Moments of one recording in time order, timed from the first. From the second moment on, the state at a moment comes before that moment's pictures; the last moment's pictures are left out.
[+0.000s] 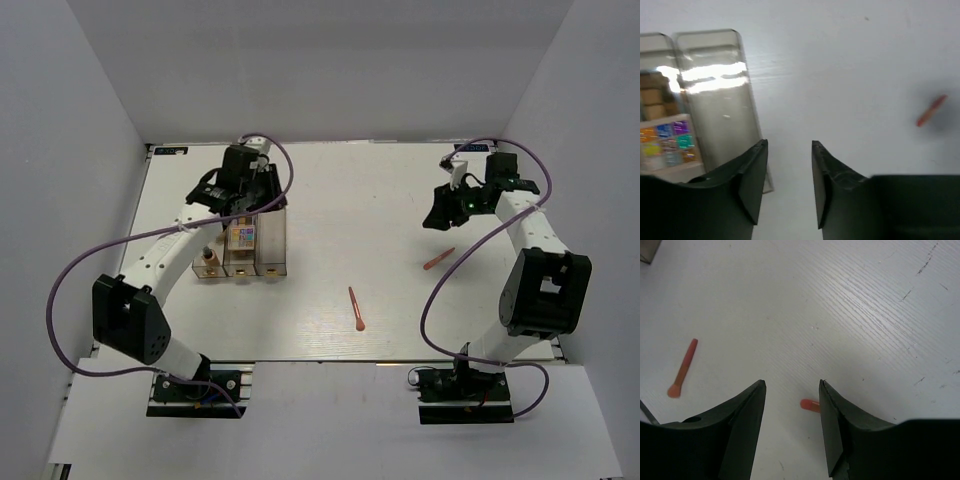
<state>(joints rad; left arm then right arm) -0.40 1.50 1.34 -0.51 0.02 -0.39 -0.10 1.62 1.28 -0.73 -0.78 -0.52</state>
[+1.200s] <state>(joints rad) -0.96 2.12 1.65 -0.88 0.05 -1.02 -0.04 1.62 1.18 -0.62 -0.62 -0.41</state>
